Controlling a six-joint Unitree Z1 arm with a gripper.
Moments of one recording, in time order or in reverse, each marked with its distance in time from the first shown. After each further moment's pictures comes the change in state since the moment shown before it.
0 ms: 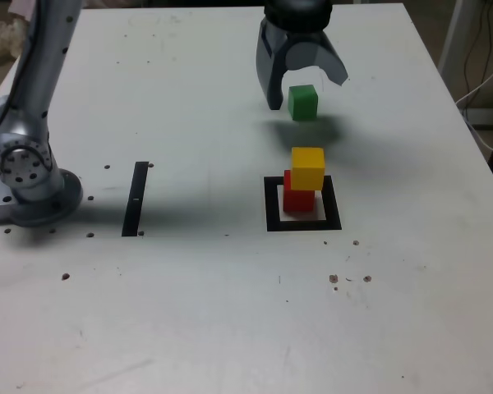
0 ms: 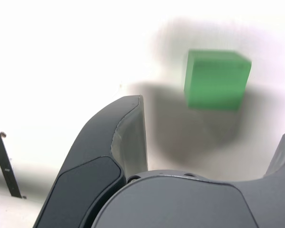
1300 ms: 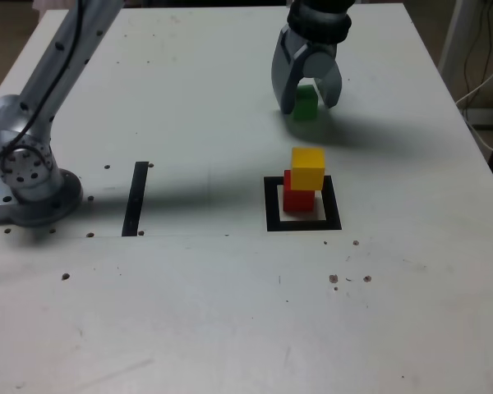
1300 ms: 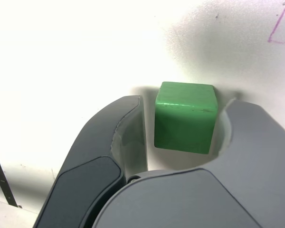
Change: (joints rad) arm 0.014 0.183 -0.237 0.137 0.027 0.030
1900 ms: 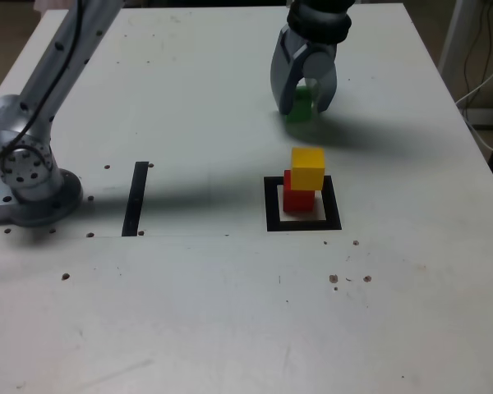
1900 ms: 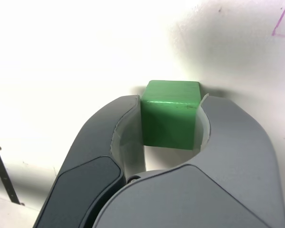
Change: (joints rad) arm -0.009 -0.007 0.001 0.013 -0.004 0.001
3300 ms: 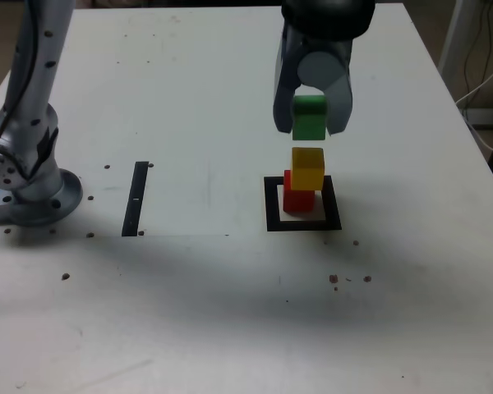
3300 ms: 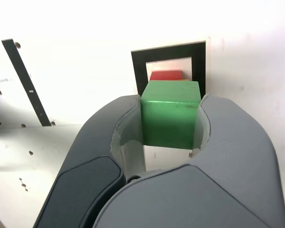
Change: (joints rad) arm -0.476 -0.241 -0.003 0.184 -0.032 -0.213
